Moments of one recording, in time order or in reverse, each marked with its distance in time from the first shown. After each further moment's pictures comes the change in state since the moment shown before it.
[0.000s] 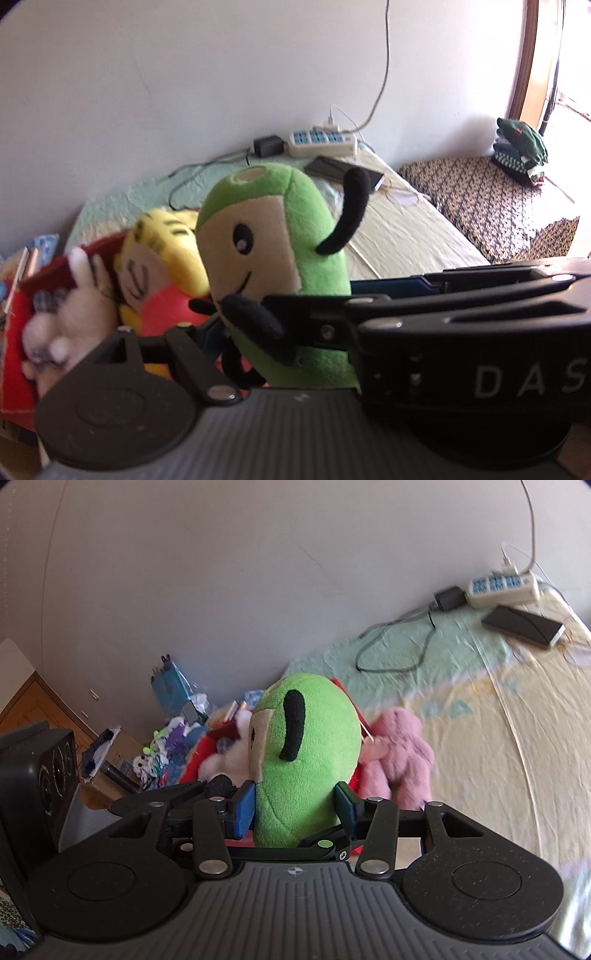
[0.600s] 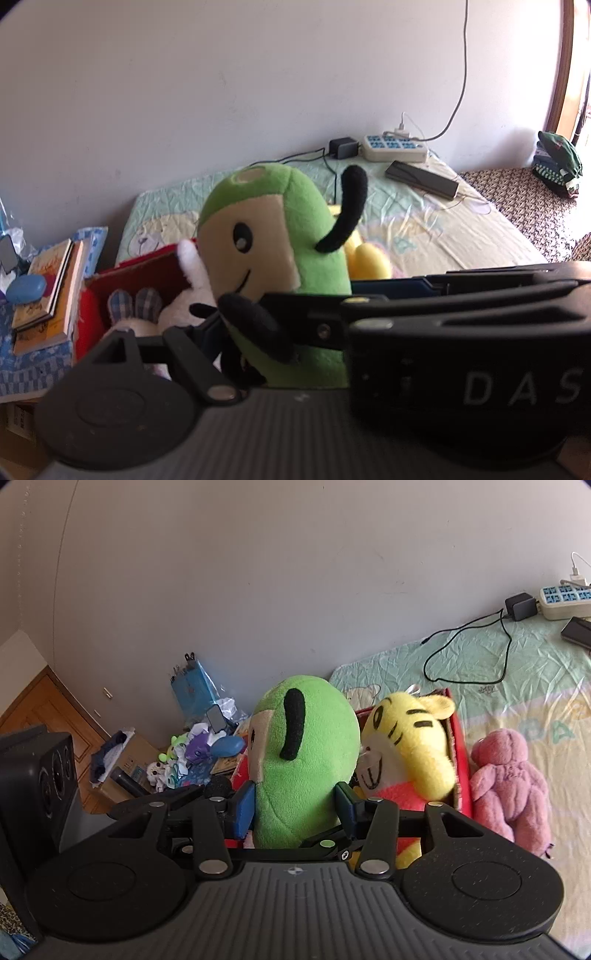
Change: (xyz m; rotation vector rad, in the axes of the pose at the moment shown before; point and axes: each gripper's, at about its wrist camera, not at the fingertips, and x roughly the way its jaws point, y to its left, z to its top) left arm 0.012 0.126 -0.017 -0.034 0.008 0.066; right arm 0.110 0.061 0.002 -0.015 0.010 0.031
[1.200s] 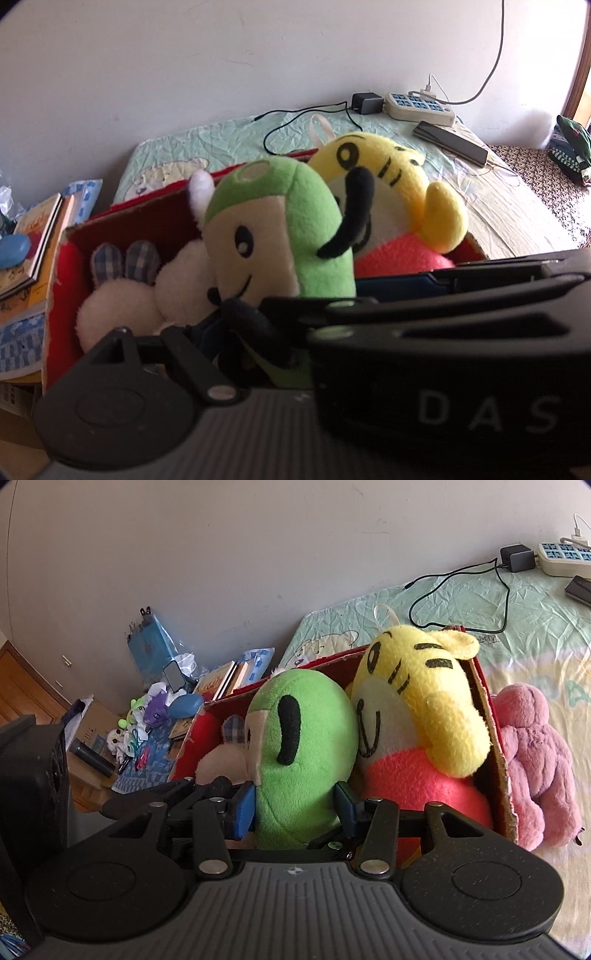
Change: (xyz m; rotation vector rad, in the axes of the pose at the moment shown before) left arm 0.052 0.042 -0.017 -0.044 0.110 -0.015; right arm 0.063 0.002 -0.007 0.021 0.157 -0.112
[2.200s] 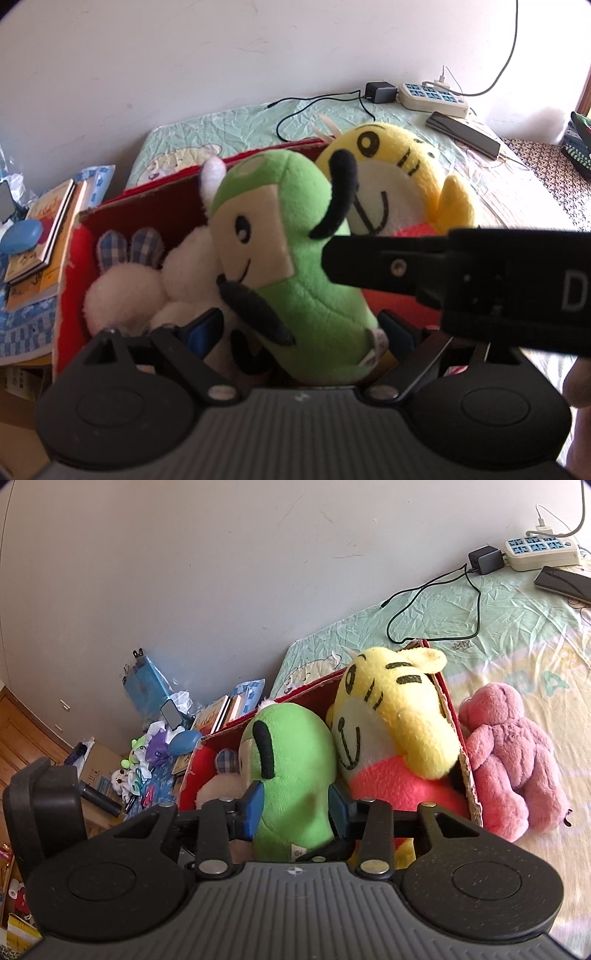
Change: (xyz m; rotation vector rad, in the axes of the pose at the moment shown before) left arm -0.008 0.004 0.001 -0.027 0.050 0.046; right arm -0.024 -0.013 -0.004 0.108 -0.121 0.005
